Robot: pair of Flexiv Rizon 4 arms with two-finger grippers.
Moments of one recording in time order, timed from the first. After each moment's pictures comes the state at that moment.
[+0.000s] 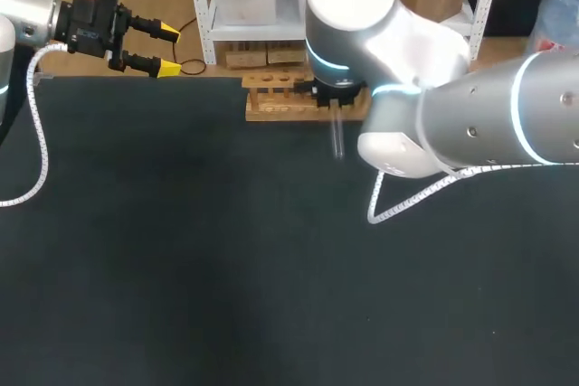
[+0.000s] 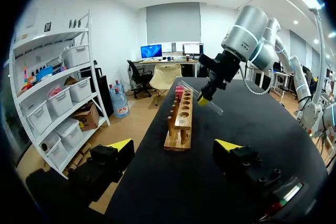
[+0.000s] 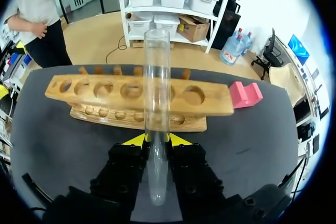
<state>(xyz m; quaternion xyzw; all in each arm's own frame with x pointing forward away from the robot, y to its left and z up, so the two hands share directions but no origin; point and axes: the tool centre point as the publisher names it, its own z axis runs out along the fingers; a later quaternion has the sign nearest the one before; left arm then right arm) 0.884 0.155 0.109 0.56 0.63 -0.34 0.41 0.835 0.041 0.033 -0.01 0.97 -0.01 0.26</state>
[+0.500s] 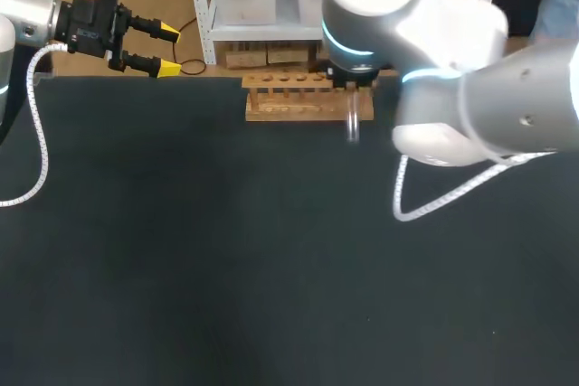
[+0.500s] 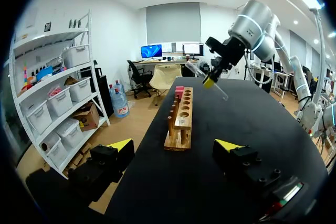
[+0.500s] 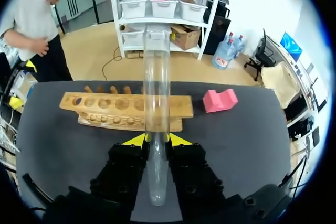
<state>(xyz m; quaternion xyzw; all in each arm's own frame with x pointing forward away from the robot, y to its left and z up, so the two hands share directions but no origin) 0.884 0.155 0.109 0.56 0.63 -0.34 0.41 0.814 0.012 0.090 0.00 0.96 -0.02 0.29</state>
